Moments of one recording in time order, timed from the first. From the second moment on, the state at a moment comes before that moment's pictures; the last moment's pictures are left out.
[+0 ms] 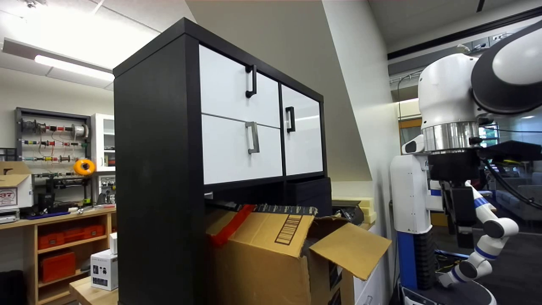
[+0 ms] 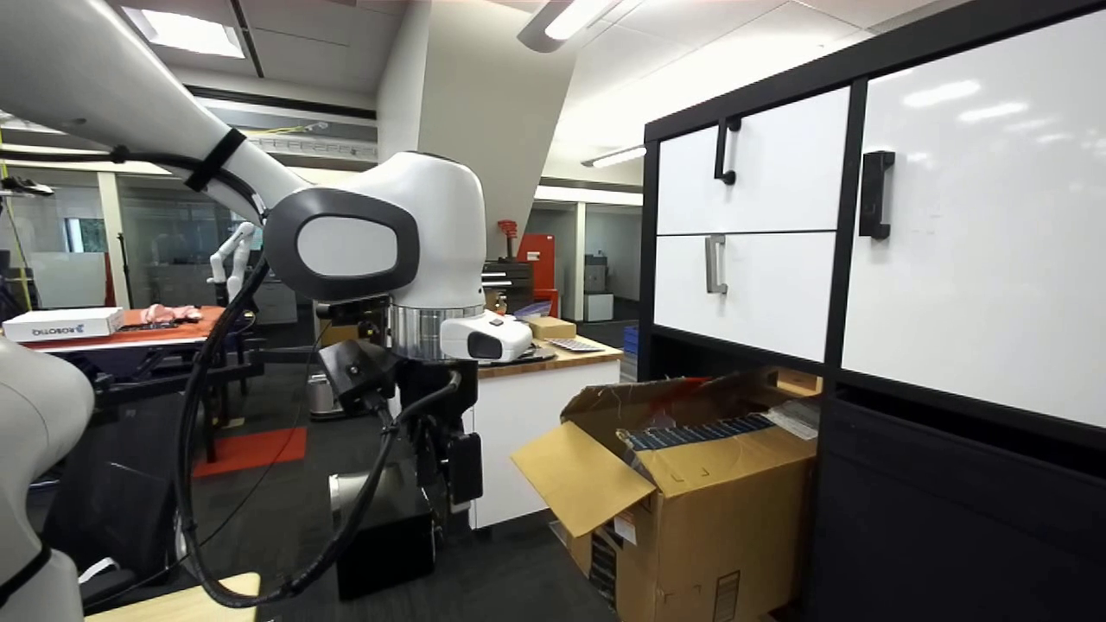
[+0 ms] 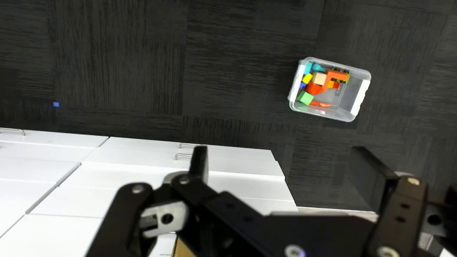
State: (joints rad) arm -0.02 -0.57 -0.08 -2.79 0.00 2.23 -0.16
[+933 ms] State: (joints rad) arm 0.13 -0.32 -0.04 -2.79 0.13 2.76 -0.16
